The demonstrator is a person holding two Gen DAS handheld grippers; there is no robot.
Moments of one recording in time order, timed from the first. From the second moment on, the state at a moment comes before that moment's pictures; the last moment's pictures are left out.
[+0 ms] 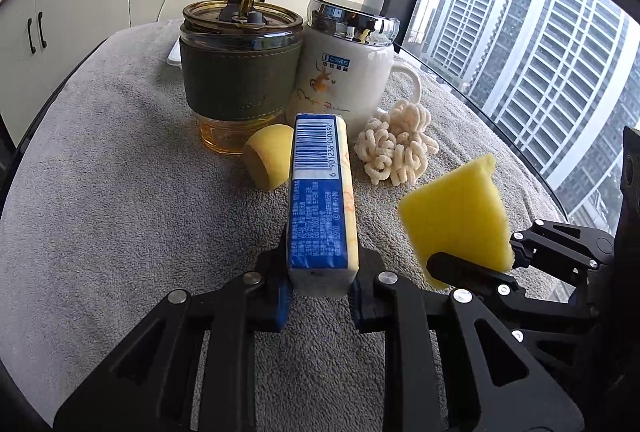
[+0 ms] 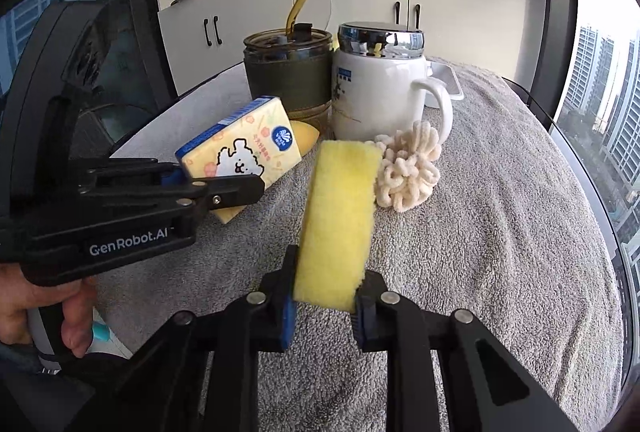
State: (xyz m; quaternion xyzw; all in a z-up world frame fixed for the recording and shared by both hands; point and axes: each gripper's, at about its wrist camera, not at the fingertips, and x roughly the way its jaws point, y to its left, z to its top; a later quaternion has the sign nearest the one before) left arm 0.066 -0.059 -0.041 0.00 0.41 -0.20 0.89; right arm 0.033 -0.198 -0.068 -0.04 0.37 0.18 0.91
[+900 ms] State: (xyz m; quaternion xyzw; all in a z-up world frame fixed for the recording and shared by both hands) left arm 0.069 -0.007 0.041 0.03 0.34 -0.17 0.92; right arm 0.036 -0.236 0.031 -0.08 0.31 0.14 0.94
